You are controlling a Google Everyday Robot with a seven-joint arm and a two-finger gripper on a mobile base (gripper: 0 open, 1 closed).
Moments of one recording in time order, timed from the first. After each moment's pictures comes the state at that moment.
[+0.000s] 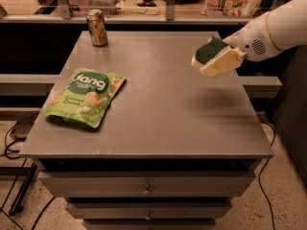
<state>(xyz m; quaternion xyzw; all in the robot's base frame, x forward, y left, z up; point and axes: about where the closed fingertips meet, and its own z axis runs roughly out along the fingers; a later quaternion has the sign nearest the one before) 0.602 -0.153 0.943 -0.46 0.79 0.13 0.38</state>
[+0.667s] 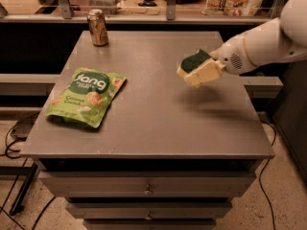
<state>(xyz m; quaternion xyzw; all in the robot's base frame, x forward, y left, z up) 0.612 -0.127 0.902 -0.42 0.81 0.17 0.38</state>
